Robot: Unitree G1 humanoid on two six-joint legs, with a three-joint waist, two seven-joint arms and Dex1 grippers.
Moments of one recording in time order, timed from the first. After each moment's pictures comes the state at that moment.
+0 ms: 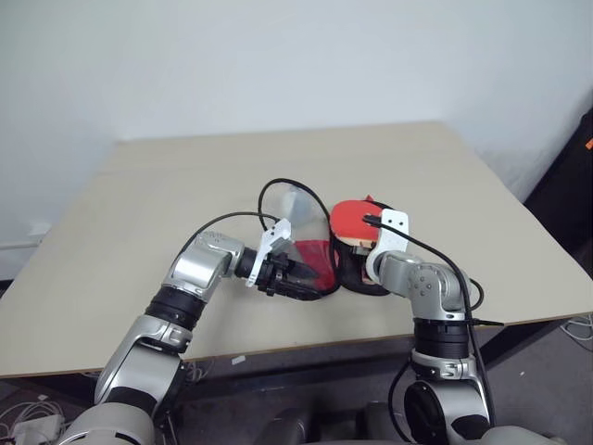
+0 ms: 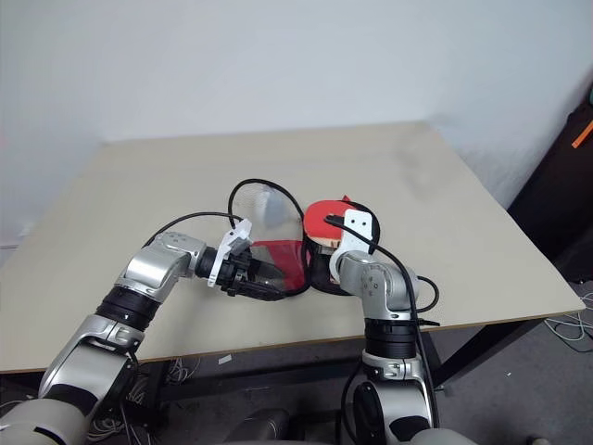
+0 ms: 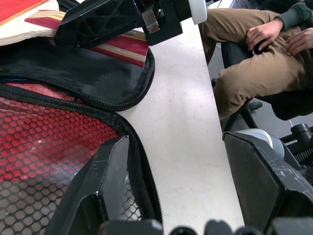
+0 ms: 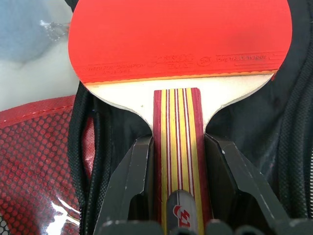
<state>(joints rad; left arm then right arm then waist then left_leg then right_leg) -0.68 0.49 -0.31 0.40 -0.25 0.56 -1.43 -0.56 0.15 -0.15 -0.07 0.35 1.24 -0.37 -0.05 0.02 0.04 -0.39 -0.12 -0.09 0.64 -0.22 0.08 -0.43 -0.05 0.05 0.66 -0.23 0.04</state>
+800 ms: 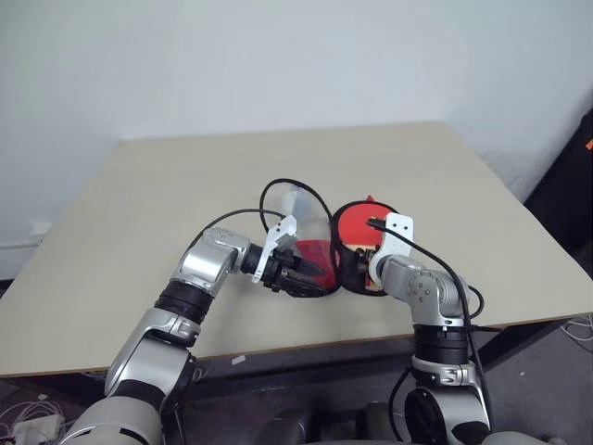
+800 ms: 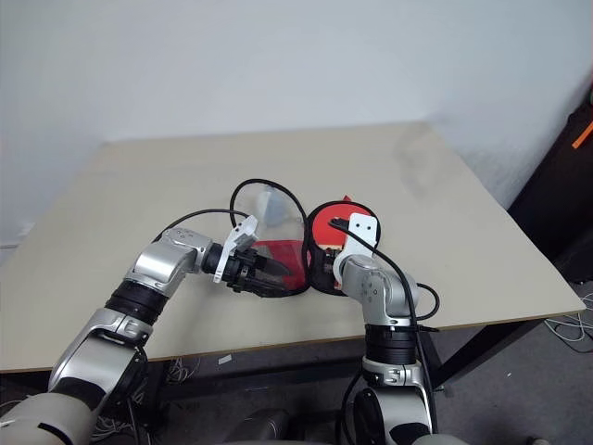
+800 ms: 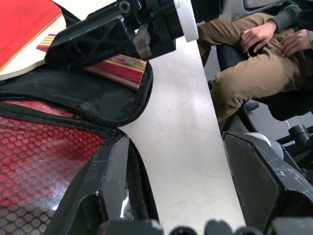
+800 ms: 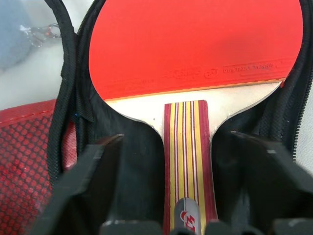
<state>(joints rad) -0.73 0.46 -0.32 0.46 -0.24 0.53 -1.45 -0.53 0.16 -0.14 -0.06 0.31 1.16 -0.35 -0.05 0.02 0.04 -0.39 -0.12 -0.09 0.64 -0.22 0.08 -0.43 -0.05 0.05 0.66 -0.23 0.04</state>
